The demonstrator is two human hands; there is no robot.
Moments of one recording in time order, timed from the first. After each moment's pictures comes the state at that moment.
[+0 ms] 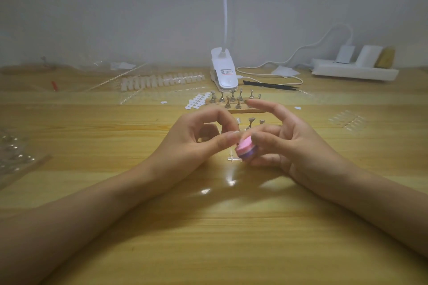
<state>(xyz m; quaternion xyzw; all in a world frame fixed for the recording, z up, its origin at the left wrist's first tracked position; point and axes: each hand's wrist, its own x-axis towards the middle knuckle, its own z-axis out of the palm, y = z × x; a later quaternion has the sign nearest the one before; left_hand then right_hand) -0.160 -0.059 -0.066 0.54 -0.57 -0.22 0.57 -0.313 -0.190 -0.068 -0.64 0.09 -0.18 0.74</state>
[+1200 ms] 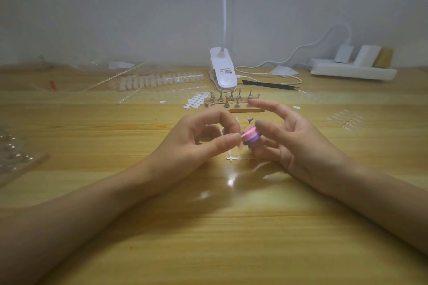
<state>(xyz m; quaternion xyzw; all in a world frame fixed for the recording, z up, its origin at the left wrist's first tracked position) -0.162 -0.058 -0.065 0.52 -0.60 -0.26 0.55 -0.311 -0.198 -0.071 -0.61 0.11 -0.20 0.76</state>
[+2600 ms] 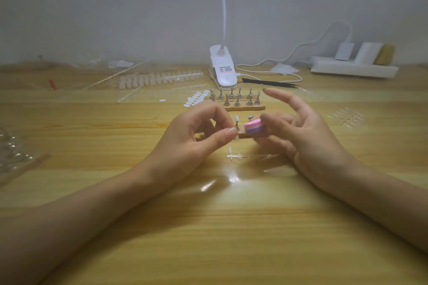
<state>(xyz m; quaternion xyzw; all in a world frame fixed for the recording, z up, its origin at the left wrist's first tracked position) -0.163 -0.057 -0.068 0.58 -0.58 -0.18 0.54 -0.313 -0.196 -0.070 -0.63 0.13 -0.29 0.71</state>
